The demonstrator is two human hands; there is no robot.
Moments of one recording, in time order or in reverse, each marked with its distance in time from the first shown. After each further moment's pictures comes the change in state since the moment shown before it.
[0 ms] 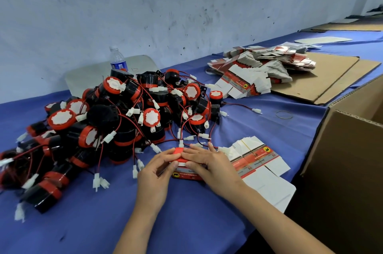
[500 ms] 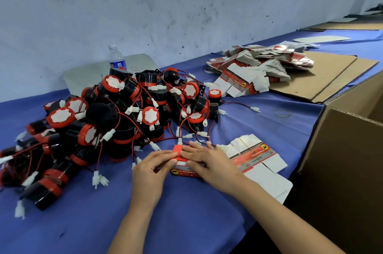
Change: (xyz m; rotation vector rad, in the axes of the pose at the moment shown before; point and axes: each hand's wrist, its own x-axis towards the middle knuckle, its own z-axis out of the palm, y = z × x) left_hand 0.004 -0.001 -0.007 0.255 0.042 0.138; right_hand 0.002 0.003 -0.008 -0.044 -0.165 0.023
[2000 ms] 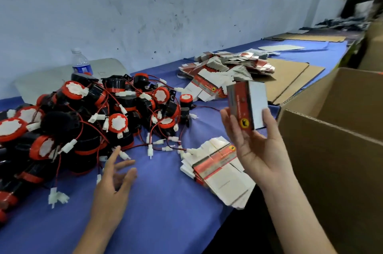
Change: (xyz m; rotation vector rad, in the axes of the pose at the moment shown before) left_hand -0.009 -0.015 -0.007 -0.116 -0.045 -0.189; right_hand -0.077 -0.015 -0.108 2.304 0.646 0.130
